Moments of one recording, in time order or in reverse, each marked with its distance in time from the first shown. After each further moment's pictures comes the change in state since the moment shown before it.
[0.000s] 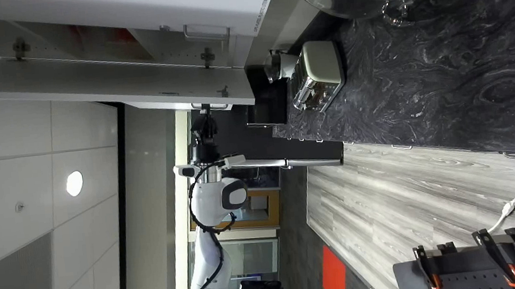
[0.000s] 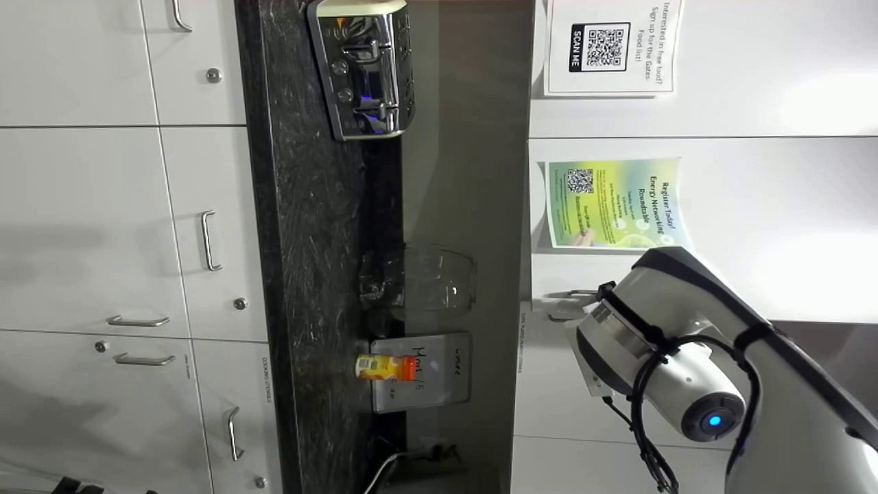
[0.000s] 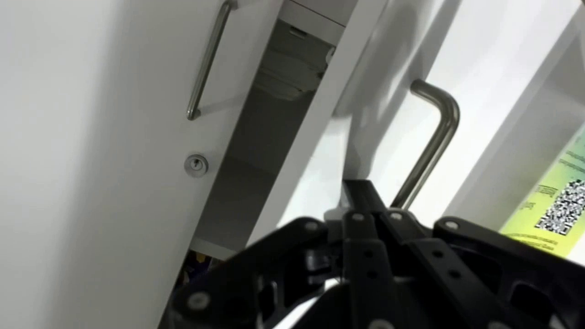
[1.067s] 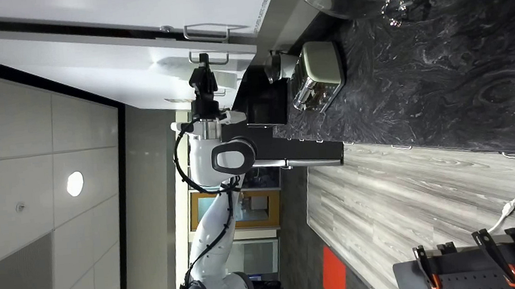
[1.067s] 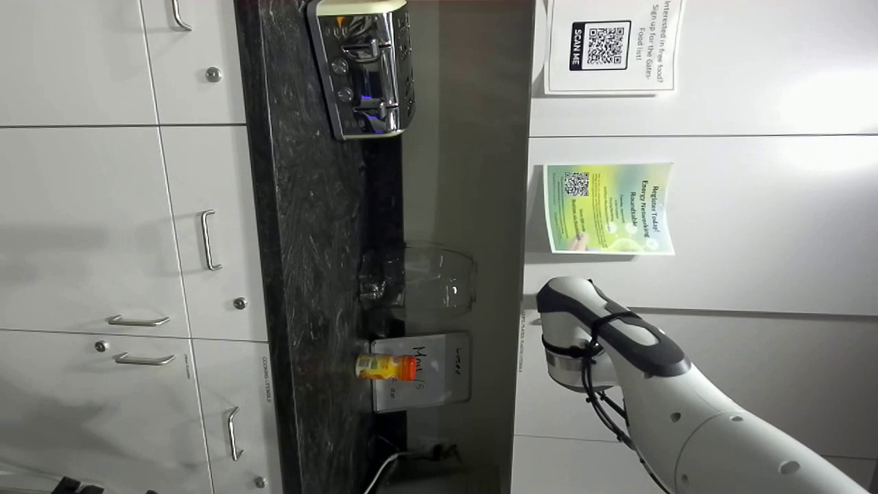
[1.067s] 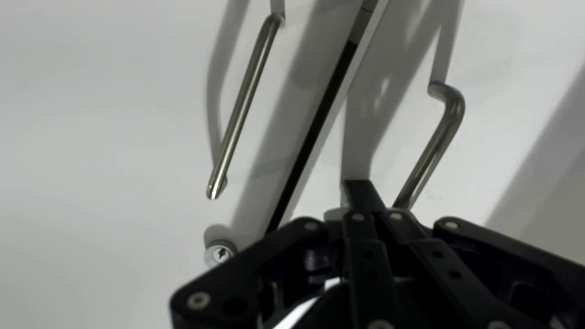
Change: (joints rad) arm -0.433 0.035 0.119 0.074 -0.870 0.007 0.874
